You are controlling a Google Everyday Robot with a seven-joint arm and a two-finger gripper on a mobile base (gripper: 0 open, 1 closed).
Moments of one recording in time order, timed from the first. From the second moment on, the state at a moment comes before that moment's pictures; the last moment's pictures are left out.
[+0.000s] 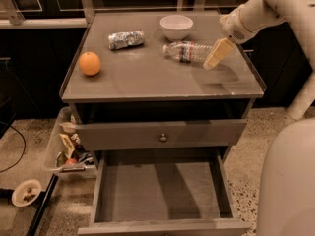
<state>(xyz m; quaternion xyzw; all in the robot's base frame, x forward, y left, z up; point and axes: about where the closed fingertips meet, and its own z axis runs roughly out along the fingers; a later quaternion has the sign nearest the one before) 0.761 -0.216 0.891 -0.54 0.76 0.01 0.36</state>
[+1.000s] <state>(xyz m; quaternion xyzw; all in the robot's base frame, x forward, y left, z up) 0.778 -0.198 0.841 -0.54 0.77 0.07 0.34</state>
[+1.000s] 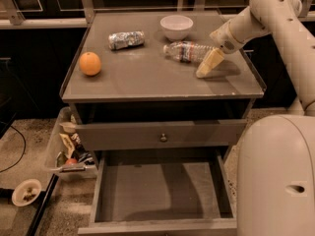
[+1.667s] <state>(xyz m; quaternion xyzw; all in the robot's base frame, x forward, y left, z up) 0.778 -0.197 0.841 -0.54 0.77 0.08 0.34</state>
